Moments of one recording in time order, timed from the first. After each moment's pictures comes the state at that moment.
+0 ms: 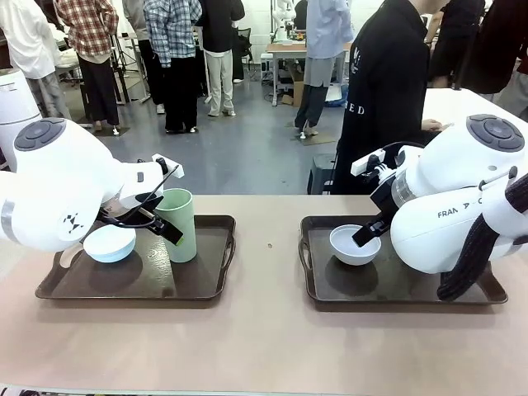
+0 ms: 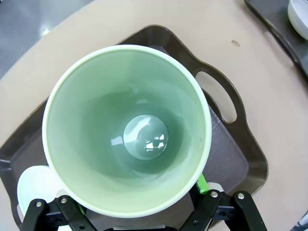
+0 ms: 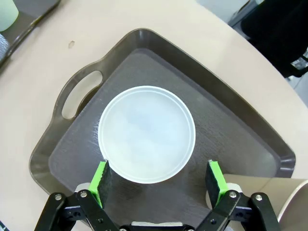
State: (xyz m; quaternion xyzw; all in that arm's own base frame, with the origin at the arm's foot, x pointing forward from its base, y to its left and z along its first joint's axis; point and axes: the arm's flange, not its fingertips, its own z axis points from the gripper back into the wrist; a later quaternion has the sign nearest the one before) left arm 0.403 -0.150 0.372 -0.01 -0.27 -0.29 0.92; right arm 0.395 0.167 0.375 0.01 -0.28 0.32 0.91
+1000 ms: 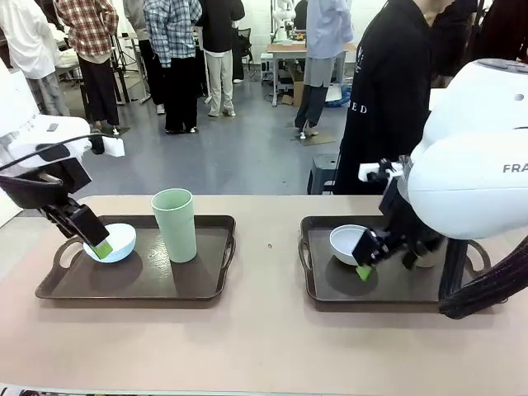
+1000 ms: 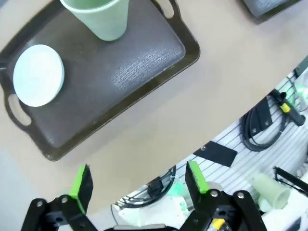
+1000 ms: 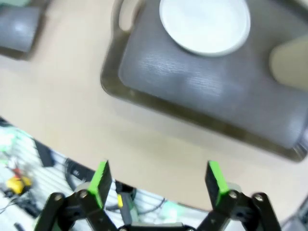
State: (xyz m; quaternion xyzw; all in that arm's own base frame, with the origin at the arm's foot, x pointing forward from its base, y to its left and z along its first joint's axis) left arm 0.282 -0.107 0.500 -0.03 -0.11 -0.29 0.95; right arm 0.302 0.183 0.424 0.06 -0.06 0.16 0.98
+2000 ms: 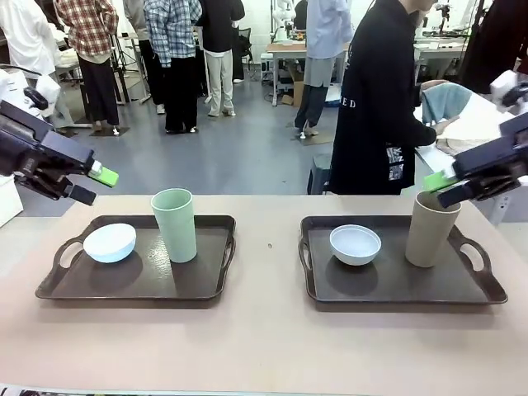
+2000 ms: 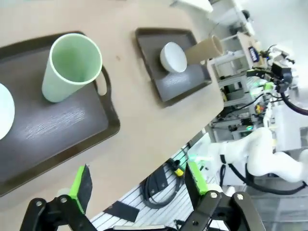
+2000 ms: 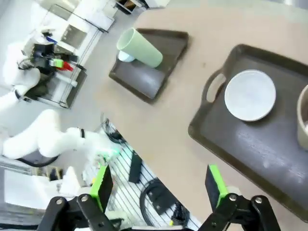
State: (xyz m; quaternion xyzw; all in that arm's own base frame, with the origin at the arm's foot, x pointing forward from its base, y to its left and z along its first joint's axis) left arm 0.313 -0.044 0.522 -0.35 -0.19 -0.13 0.91; right arm 0.314 0.043 0.509 0.40 -0.19 0.21 0.87
